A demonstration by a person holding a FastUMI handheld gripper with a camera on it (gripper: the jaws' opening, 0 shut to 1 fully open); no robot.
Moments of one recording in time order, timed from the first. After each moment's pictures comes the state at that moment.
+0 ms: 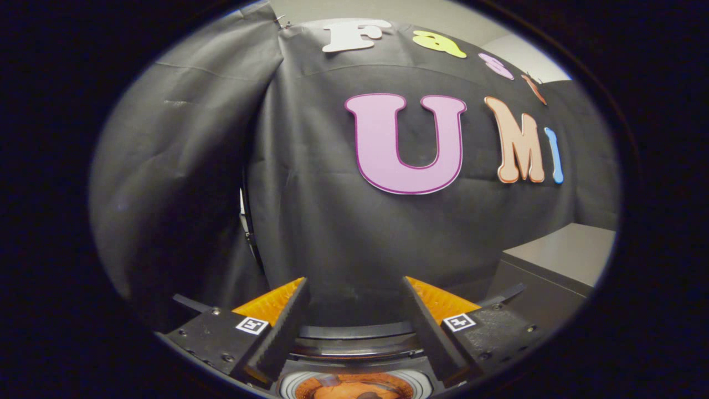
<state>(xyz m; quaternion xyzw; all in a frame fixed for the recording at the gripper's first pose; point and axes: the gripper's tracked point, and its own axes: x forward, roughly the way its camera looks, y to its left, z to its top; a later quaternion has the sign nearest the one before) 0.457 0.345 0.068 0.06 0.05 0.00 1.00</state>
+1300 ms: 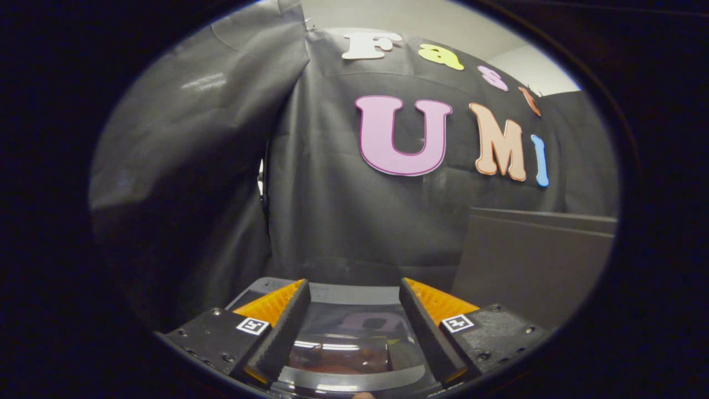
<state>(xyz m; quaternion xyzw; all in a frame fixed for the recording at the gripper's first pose) 0.354 0.344 -0.028 0.02 0.03 0.00 1.00</state>
